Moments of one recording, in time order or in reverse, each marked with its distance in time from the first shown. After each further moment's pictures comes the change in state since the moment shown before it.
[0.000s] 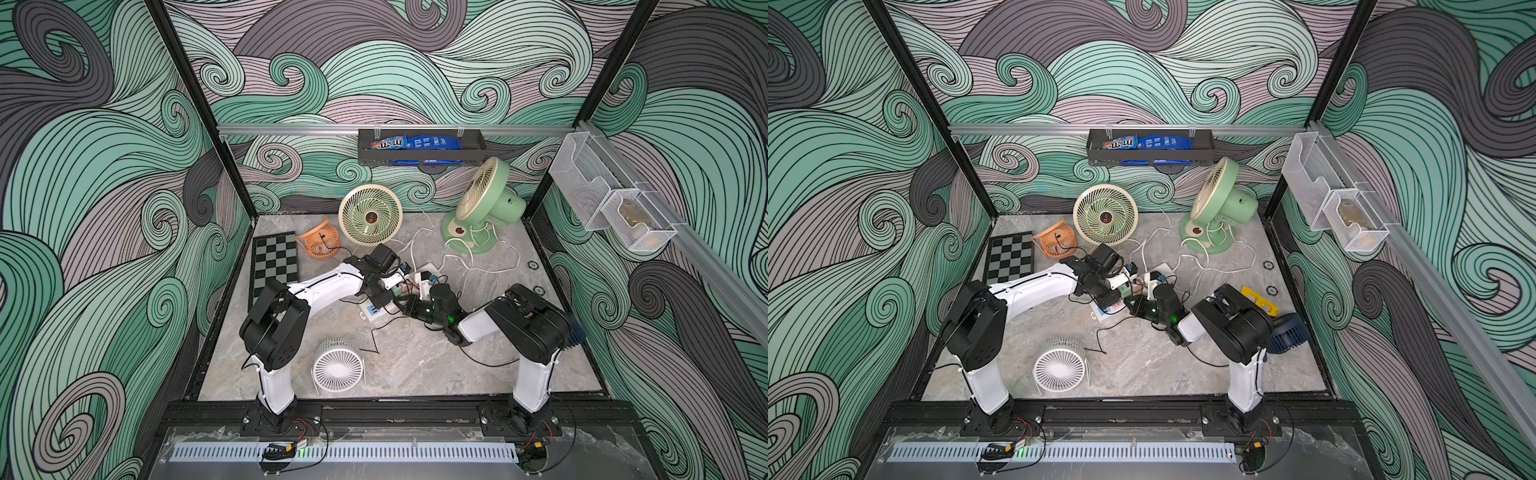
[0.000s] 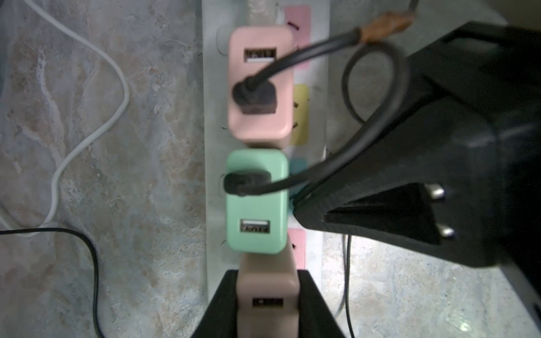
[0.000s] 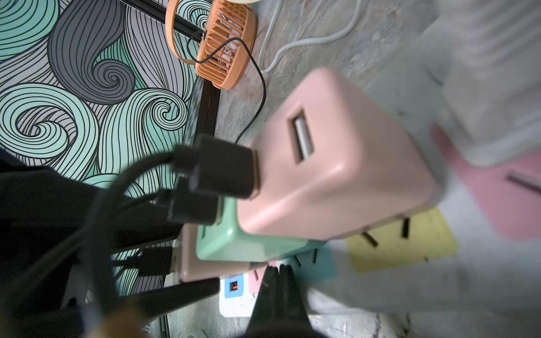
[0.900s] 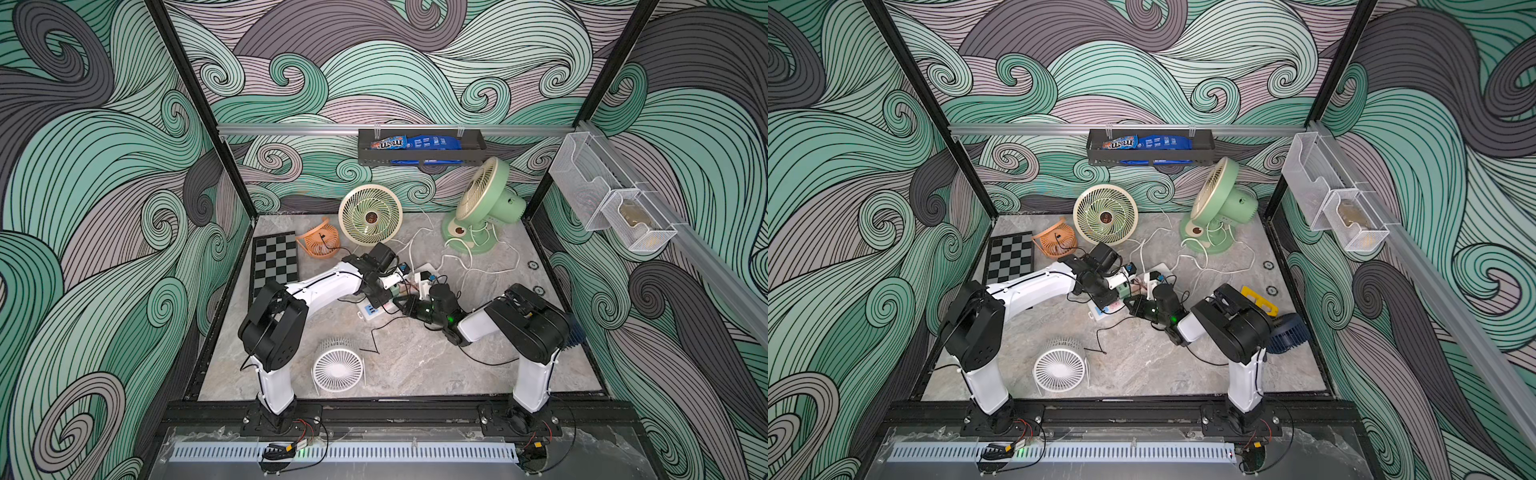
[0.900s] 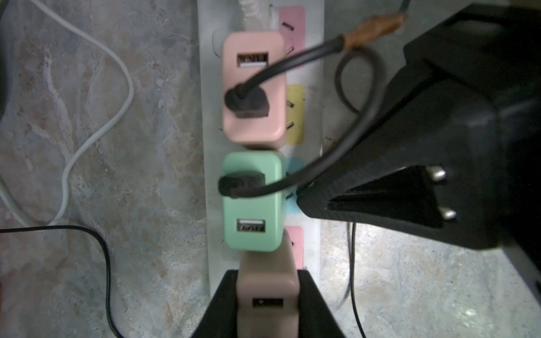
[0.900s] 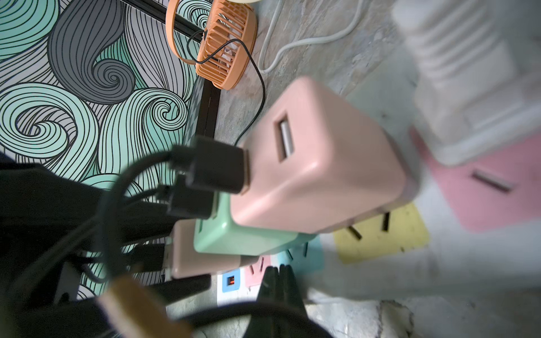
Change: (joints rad) left arm 0.024 -0.009 0.006 -0.030 0.011 0.021; right arm 0.007 0.002 0.003 0.000 0.003 0.000
